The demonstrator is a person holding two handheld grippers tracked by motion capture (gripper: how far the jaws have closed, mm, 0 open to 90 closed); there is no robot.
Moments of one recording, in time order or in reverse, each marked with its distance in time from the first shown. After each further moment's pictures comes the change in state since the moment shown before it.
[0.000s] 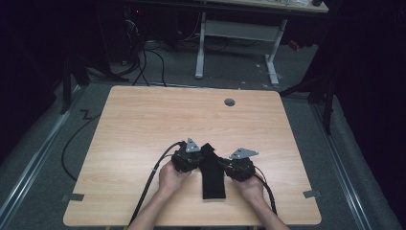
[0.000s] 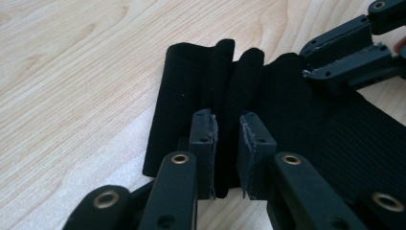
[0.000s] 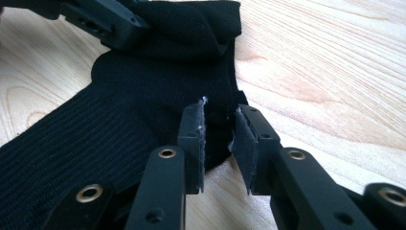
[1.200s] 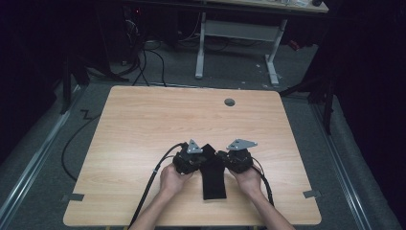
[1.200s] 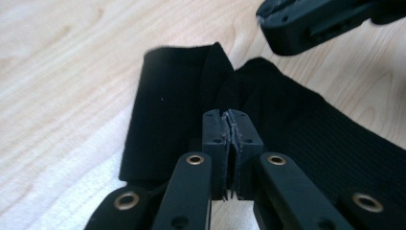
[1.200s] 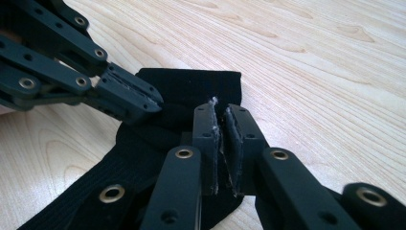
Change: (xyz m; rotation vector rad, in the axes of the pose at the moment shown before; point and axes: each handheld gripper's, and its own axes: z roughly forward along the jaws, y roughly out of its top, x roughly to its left) left arm -0.009 0.005 -0.007 -0.006 -0.047 -0.002; right arm 0.004 0.037 -0.012 -0.051 0.018 -0.019
